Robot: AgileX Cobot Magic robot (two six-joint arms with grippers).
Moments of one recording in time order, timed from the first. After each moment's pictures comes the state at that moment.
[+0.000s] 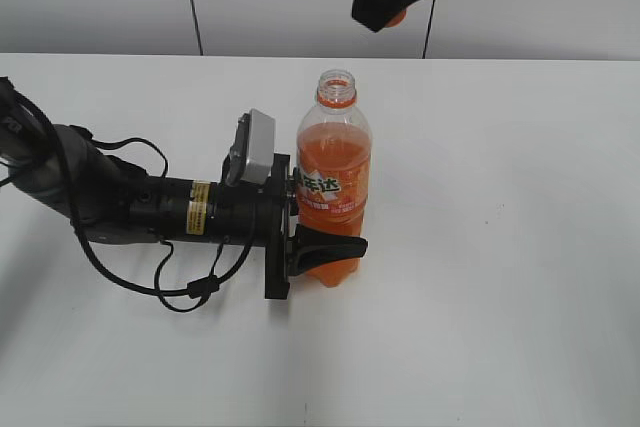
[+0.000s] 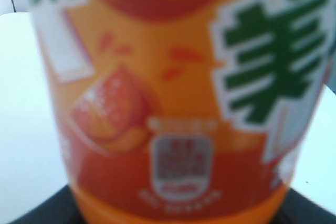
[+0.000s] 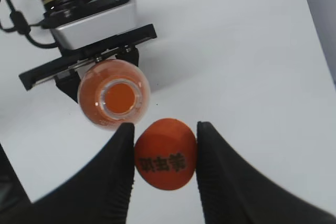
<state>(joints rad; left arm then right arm) -0.38 2.33 -1.08 1.30 -1.22 -0.41 0.70 1.72 -1.77 0.00 1.23 -0.59</state>
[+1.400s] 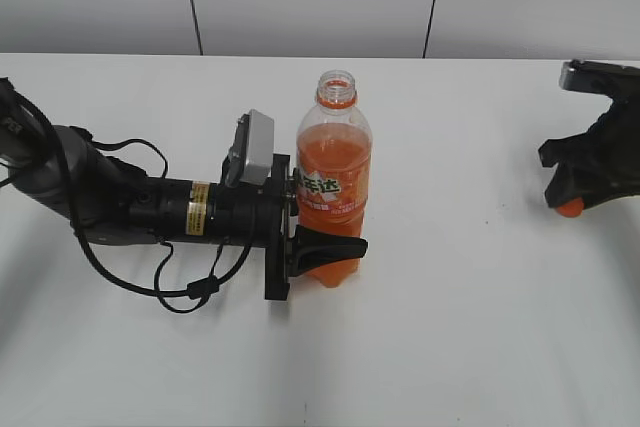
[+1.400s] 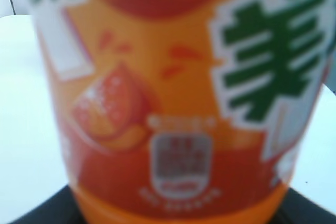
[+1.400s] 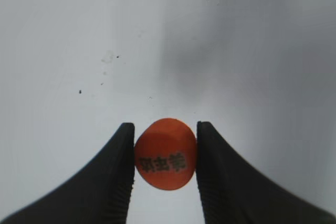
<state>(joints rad) -0.38 2.33 -1.08 1.30 -1.23 -0.39 -0.02 1.89 -1.11 0.31 0.67 -0.32</state>
